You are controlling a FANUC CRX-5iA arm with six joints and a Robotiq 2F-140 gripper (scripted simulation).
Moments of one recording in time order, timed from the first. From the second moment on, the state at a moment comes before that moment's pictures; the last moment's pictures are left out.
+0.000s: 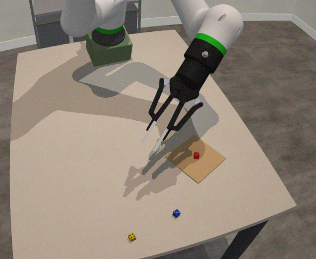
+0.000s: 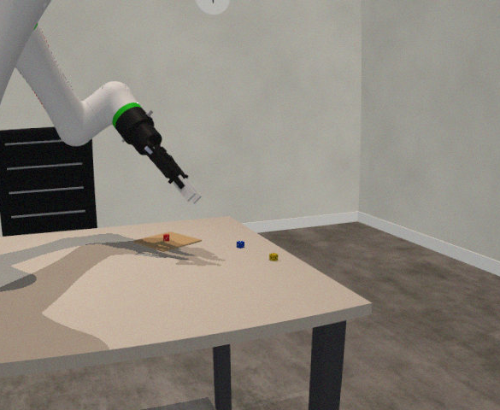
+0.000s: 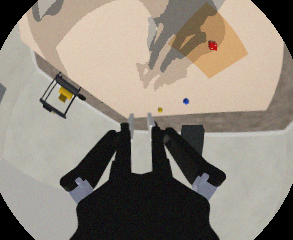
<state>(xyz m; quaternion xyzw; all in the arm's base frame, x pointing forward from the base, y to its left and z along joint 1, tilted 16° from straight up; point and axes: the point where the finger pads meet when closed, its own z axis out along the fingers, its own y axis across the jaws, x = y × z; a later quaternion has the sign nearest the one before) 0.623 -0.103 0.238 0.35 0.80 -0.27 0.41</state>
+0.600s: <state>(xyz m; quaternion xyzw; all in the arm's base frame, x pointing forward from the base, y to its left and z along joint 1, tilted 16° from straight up) 0.616 -0.067 0.214 0.34 0.90 -0.17 0.23</state>
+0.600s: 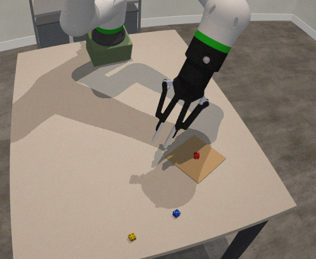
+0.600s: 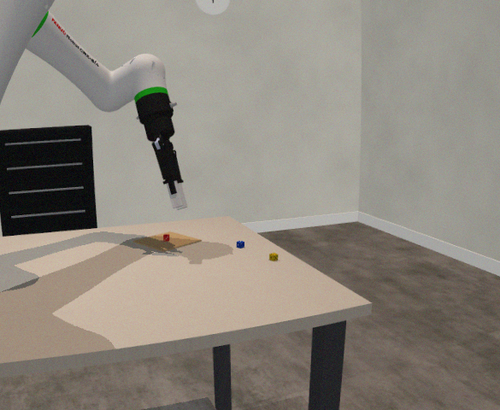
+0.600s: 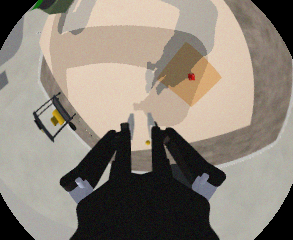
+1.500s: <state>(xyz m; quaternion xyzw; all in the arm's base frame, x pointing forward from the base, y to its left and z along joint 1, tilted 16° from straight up) 0.633 0.046 0.226 0.22 0.97 0.02 0.14</state>
